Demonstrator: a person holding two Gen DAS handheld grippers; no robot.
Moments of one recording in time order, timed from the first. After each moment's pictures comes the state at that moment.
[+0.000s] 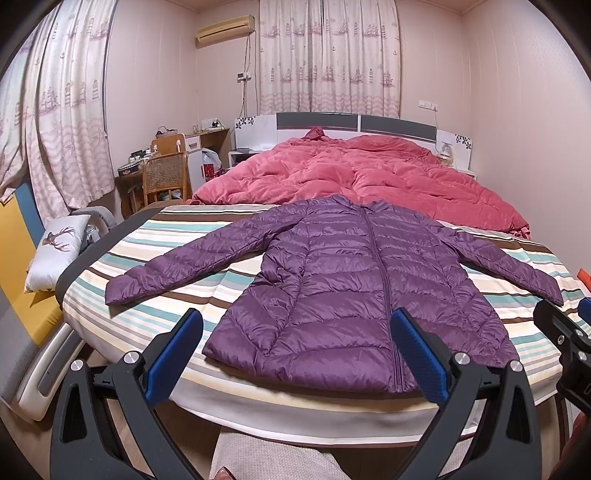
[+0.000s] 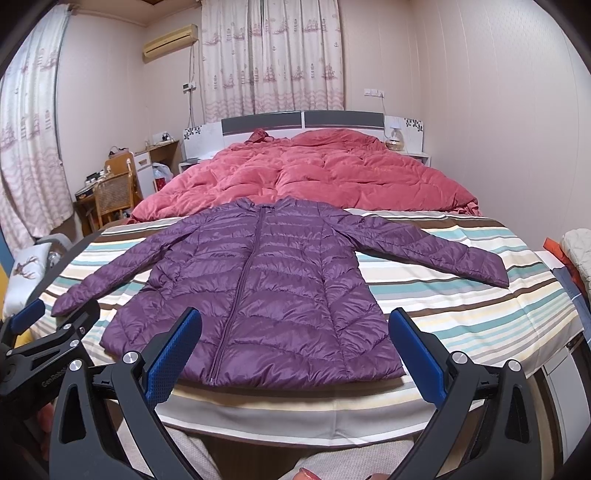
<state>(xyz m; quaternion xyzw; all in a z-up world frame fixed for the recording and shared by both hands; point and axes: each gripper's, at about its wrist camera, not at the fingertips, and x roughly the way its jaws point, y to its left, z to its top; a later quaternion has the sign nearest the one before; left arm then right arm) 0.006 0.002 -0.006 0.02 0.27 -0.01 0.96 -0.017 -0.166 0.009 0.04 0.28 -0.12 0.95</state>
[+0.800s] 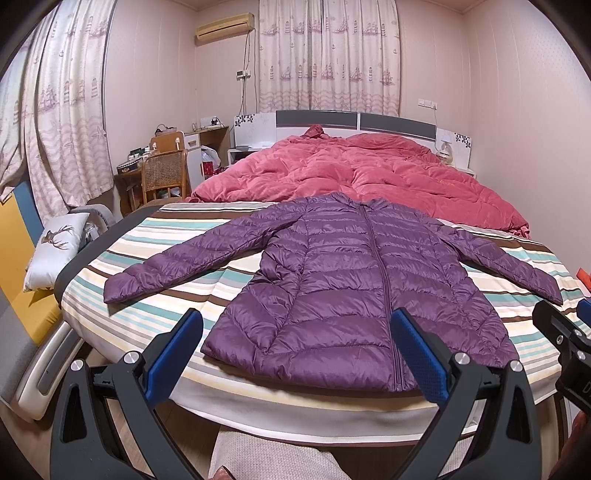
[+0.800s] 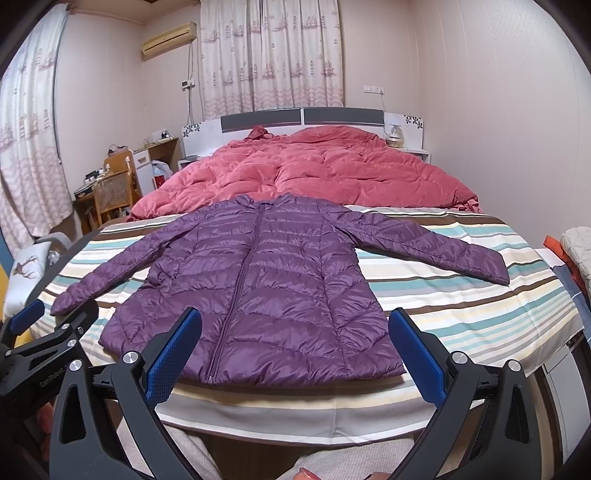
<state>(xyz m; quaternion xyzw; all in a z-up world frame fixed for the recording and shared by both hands) 0.006 0.001 -0.008 0.02 0.28 -0.02 0.96 -0.016 -0.167 0.006 0.05 0.28 -0.12 0.95</state>
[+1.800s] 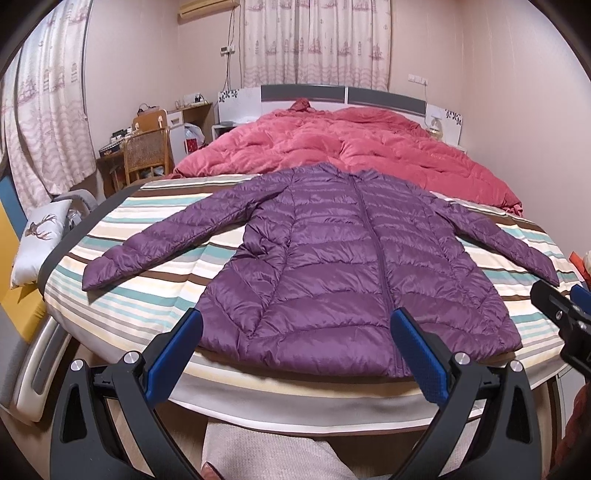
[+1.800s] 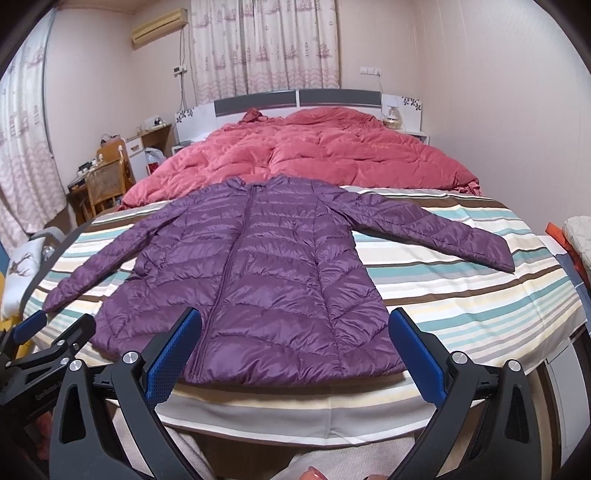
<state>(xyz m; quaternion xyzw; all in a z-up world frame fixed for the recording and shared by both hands) 0.033 -0.004 -0.033 0.02 0.34 -0.04 0.94 0.010 -0.185 -0.010 0.06 0.32 -0.12 0.94</state>
